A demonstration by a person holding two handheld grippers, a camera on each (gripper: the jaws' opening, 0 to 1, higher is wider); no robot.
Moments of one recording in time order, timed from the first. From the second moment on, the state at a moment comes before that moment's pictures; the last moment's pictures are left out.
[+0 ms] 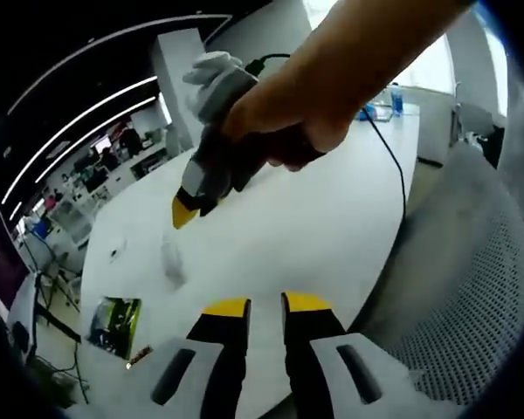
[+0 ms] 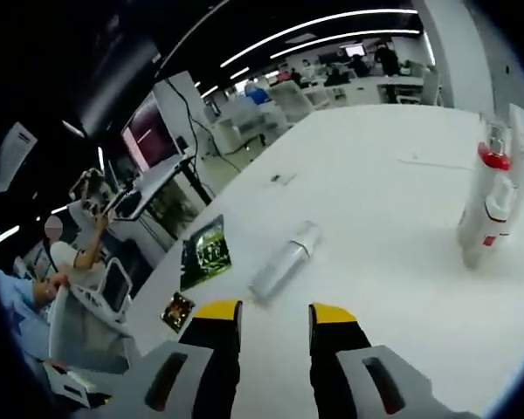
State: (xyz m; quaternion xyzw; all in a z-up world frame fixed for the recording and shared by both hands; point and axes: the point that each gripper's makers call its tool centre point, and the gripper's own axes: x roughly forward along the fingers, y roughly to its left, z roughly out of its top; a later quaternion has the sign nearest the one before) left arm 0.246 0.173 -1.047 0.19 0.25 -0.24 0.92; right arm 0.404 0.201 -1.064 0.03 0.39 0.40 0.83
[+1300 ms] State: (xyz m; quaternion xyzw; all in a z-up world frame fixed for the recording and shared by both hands) left arm 0.250 0.190 -1.057 0.20 0.28 -0.20 0.92; right arm 0.461 0.274 -1.144 -0.08 0.46 0.38 0.80
